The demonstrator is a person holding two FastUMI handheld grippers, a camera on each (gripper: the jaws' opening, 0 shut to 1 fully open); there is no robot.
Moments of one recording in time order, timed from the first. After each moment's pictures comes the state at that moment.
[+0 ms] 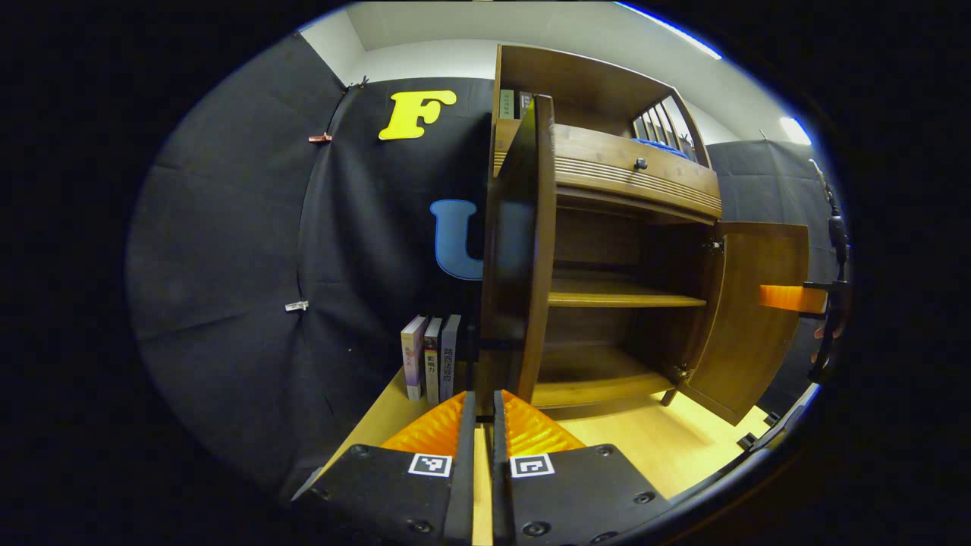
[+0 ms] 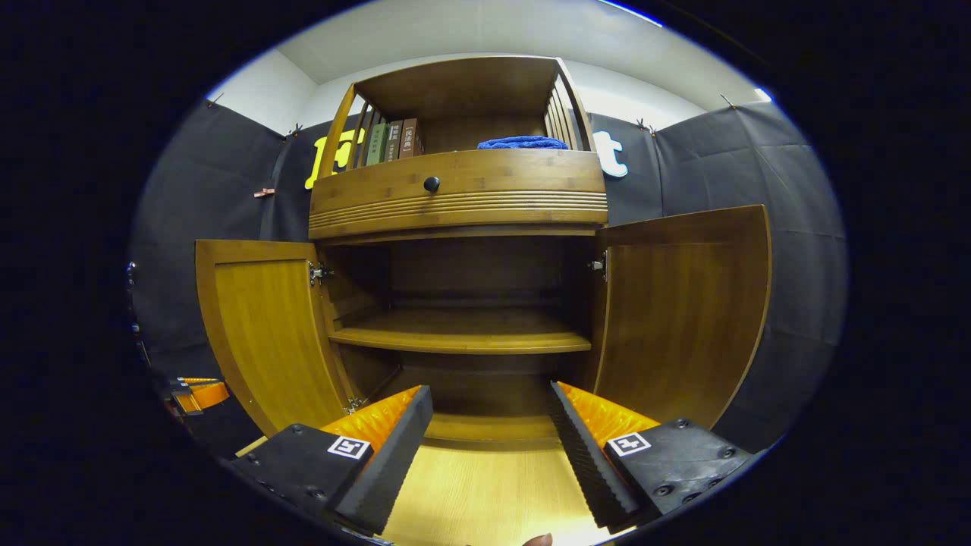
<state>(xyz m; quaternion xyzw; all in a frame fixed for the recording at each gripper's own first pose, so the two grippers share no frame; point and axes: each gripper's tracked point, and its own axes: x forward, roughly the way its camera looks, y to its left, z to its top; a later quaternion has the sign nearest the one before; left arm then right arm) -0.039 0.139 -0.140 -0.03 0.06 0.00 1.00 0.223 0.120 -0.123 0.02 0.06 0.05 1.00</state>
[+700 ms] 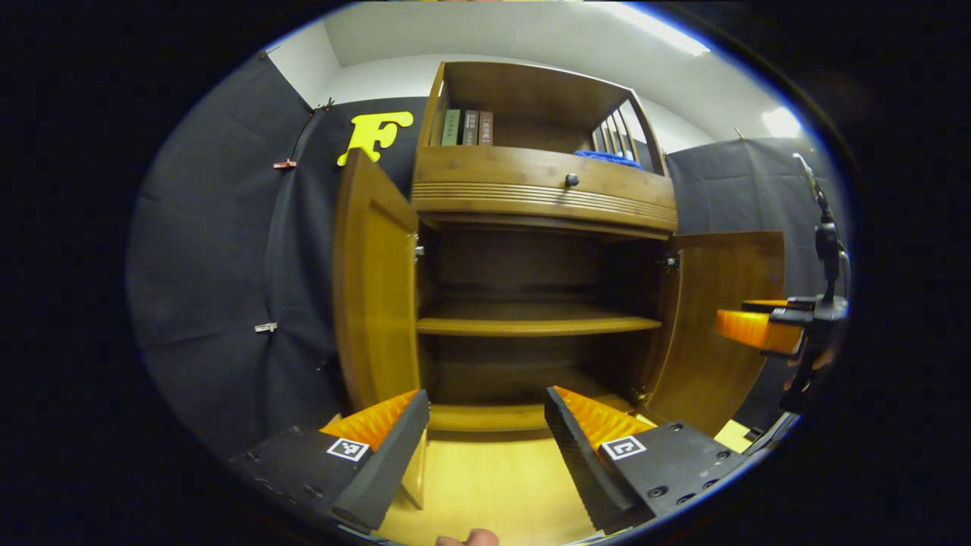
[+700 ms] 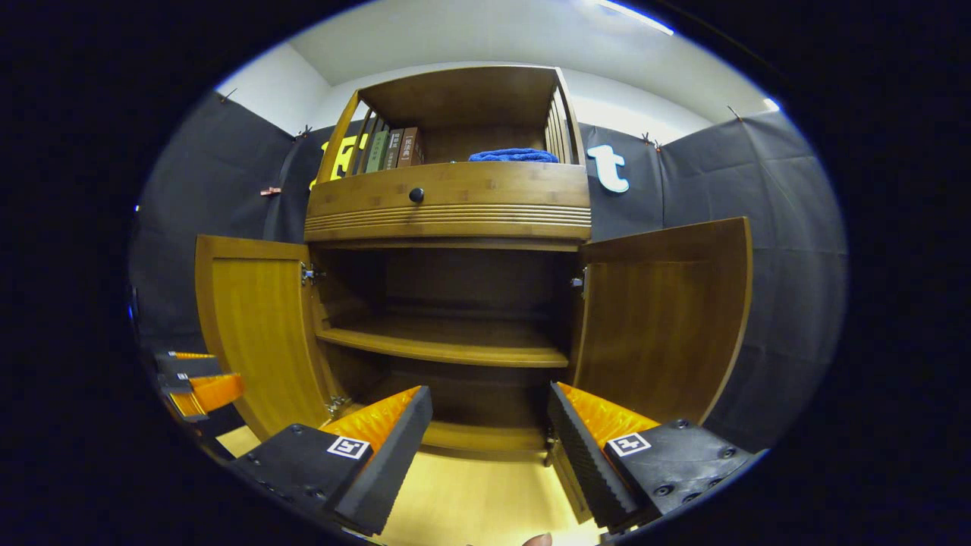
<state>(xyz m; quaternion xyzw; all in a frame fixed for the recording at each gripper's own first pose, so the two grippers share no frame) -0.025 0.007 -0.083 -0.03 0.01 -0.04 1.00 0.236 0.073 -0.118 -0.02 0.03 0.05 1.00</state>
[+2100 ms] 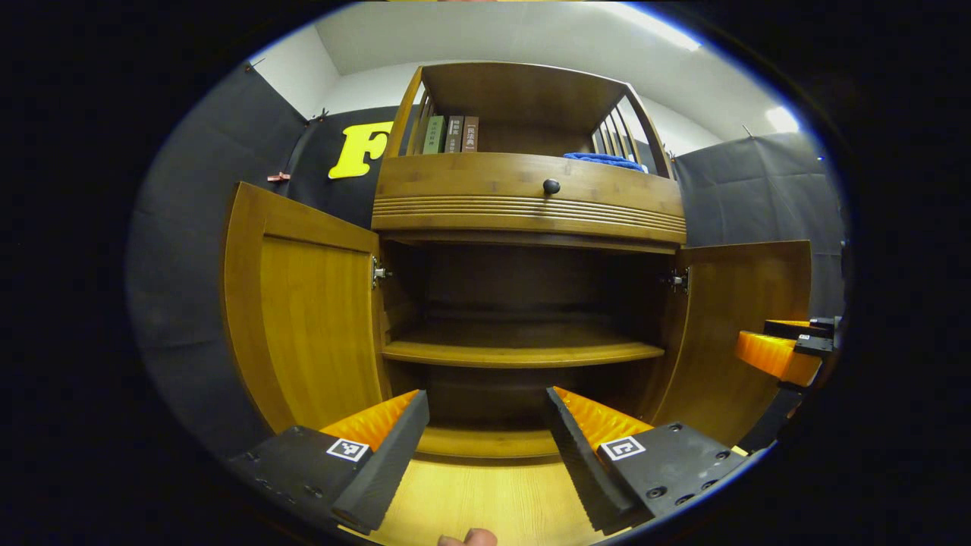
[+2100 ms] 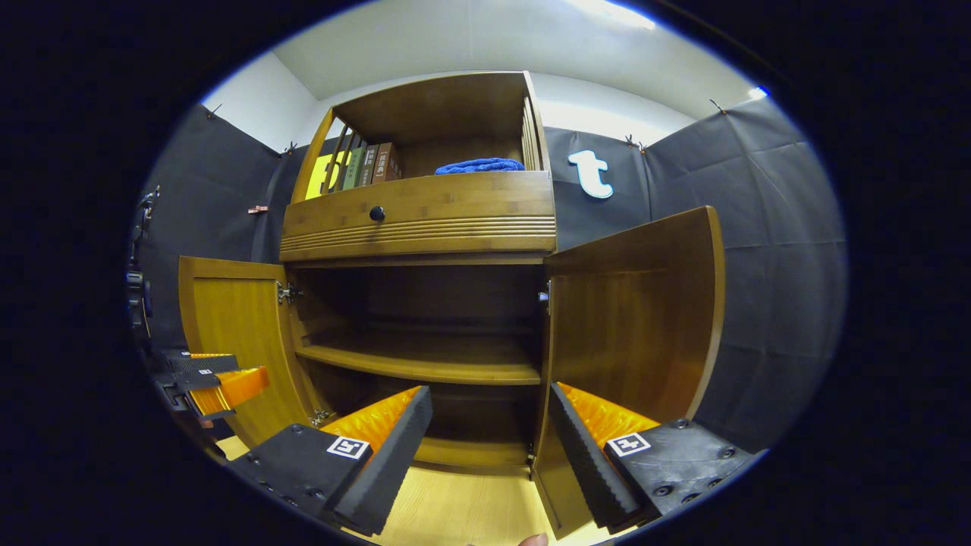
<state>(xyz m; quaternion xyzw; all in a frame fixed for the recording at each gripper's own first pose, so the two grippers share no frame) 0.031 -0.042 -0.067 -0.01 0.00 0.00 1.00 0.257 0.028 -0.097 0.01 0.00 0.05 1.00</state>
